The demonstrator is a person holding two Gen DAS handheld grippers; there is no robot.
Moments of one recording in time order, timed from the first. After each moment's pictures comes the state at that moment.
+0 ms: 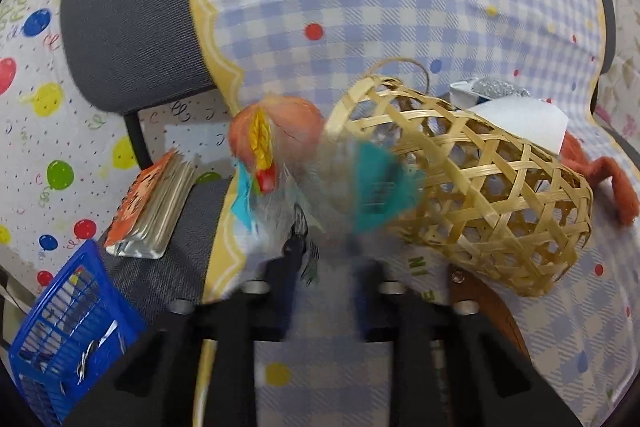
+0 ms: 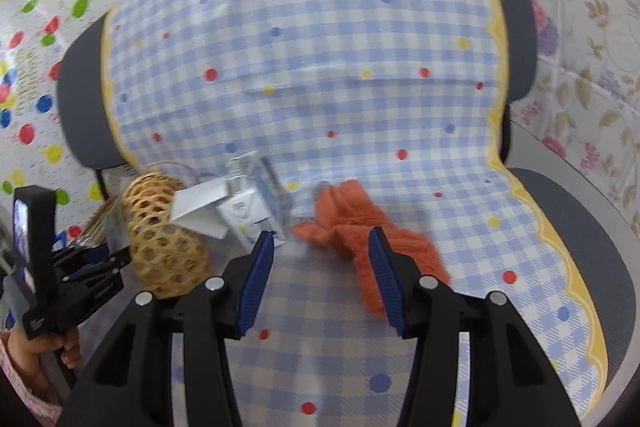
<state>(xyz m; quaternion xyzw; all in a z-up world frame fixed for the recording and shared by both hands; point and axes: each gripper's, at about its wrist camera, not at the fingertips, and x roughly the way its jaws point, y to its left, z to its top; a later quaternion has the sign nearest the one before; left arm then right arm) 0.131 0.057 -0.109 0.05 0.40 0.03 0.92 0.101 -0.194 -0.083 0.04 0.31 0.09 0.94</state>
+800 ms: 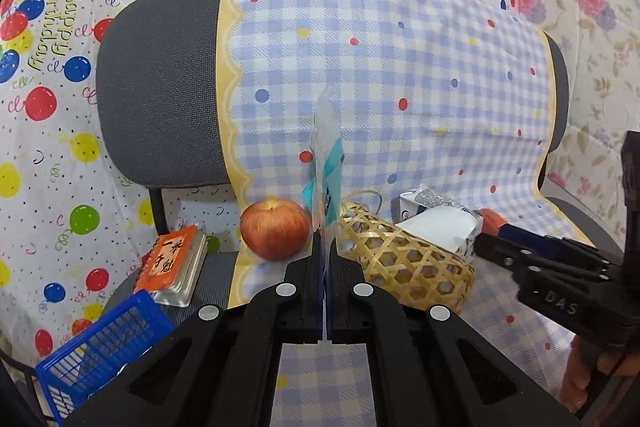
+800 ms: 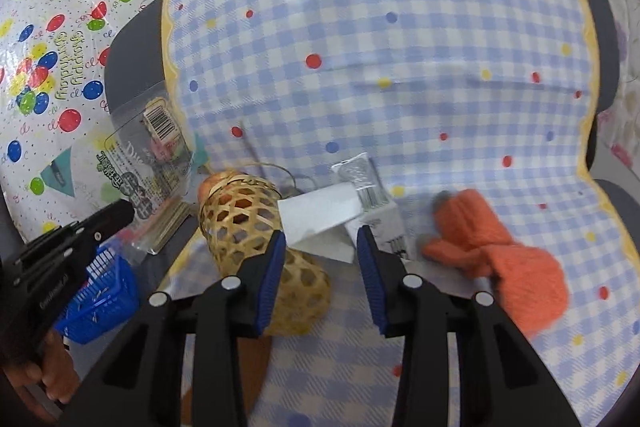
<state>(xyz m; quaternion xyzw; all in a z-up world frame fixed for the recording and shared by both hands) 0.084 0.056 -0.025 0.01 0.28 -0.01 0.96 0.138 -0.120 -0.087 0.07 0.33 0.17 0.93</state>
